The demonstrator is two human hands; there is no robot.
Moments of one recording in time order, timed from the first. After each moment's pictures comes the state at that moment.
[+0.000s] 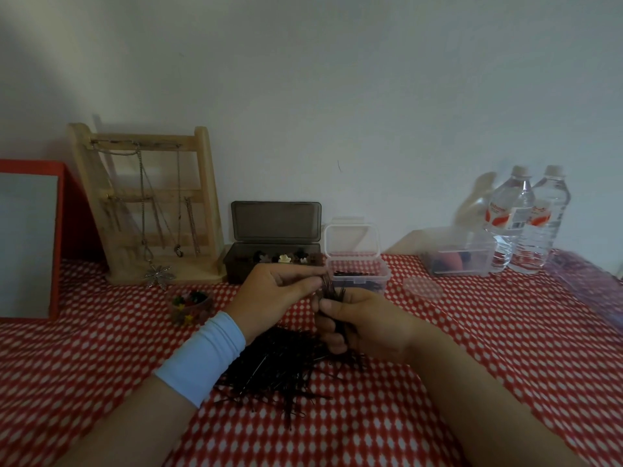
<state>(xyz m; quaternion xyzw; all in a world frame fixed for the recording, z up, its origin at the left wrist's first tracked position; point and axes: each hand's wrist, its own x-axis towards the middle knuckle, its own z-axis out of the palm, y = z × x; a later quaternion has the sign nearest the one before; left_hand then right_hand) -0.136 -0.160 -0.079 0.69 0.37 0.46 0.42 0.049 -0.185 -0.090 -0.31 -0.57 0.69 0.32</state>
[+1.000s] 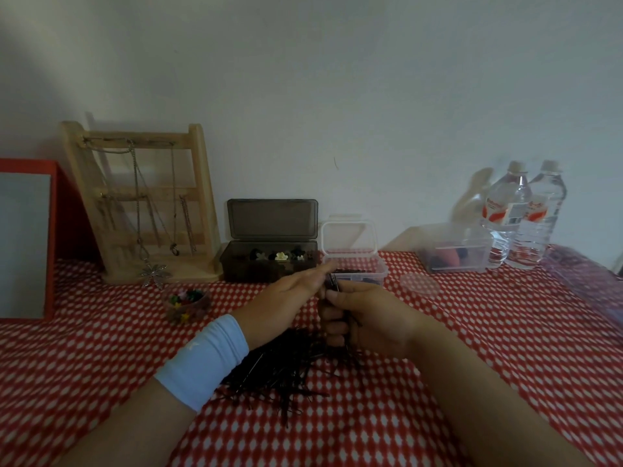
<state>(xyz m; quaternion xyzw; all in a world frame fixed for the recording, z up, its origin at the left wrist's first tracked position) -0.125 -0.162 -0.083 0.74 0.36 0.33 0.47 0.051 -0.185 -0.087 -0.33 -0.49 0.71 0.37</state>
